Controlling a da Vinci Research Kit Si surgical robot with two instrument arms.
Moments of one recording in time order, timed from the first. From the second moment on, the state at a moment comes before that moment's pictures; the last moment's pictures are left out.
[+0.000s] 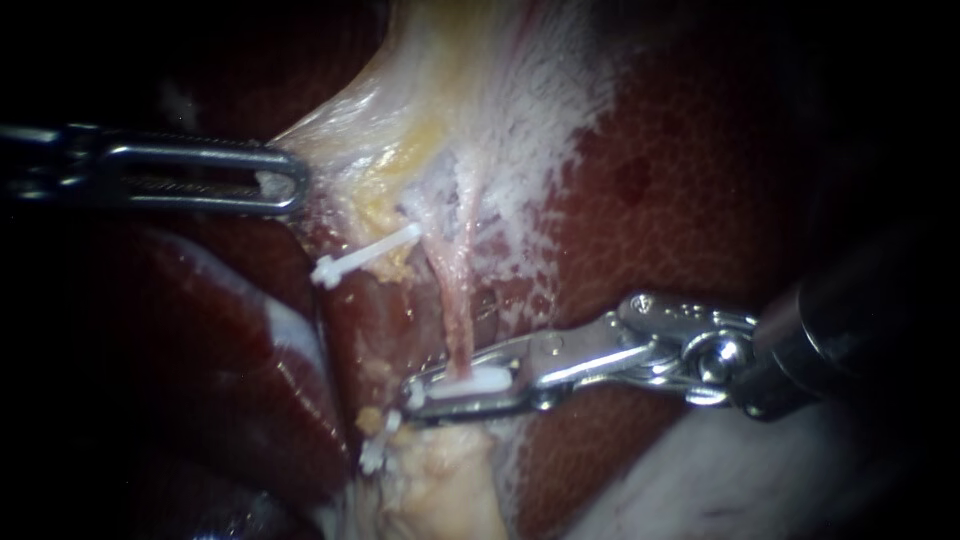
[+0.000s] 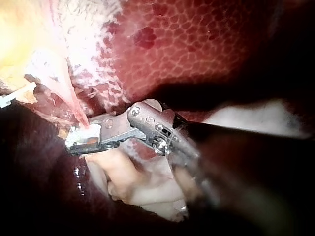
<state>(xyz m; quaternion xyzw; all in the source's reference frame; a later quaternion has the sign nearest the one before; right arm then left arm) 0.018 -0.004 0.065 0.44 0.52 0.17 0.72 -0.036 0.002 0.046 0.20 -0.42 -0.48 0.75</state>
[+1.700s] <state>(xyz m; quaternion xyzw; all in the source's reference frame) 0.007 0.002 0.060 0.24 0.60 0.09 0.76 -0.036 0.002 0.046 0.21 -0.42 -0.48 0.75</state>
